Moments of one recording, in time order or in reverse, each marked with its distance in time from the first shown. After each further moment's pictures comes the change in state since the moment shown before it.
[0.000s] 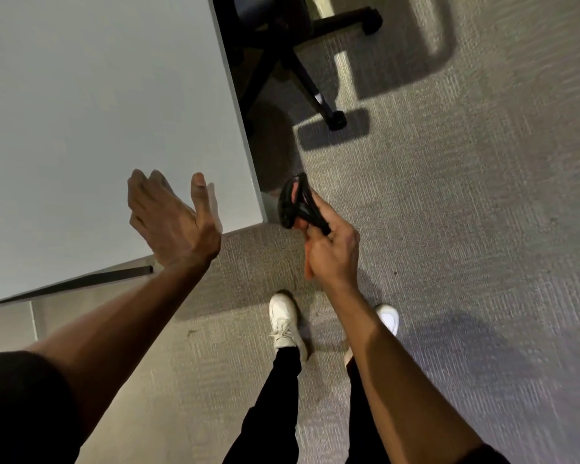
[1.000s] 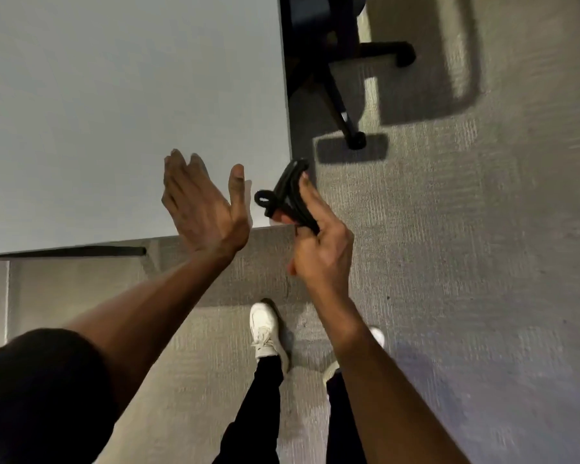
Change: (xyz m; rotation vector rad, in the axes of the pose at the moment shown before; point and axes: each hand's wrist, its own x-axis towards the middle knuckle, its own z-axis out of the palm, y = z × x) left_hand -0.003 0.006 -0.014 0.023 -0.082 -0.002; right_hand -0.023 -0.041 0.042 -0.107 -0.108 -0.272
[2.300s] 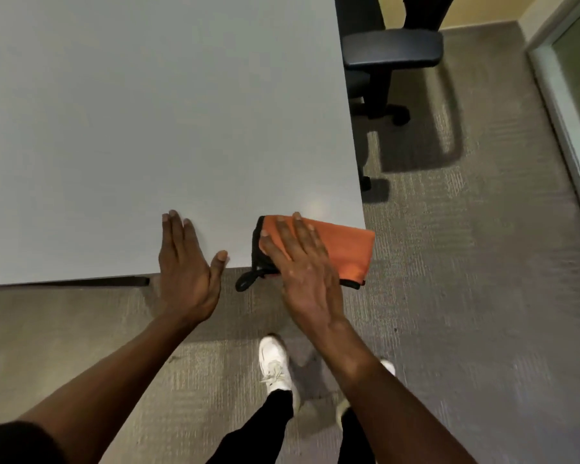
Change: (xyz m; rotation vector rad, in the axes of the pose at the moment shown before) left_hand 0.024 -0.211 -0.009 -0.157 -0.244 0.209; right_hand -0.026 -0.039 0.116 -1.024 -0.286 -0.567
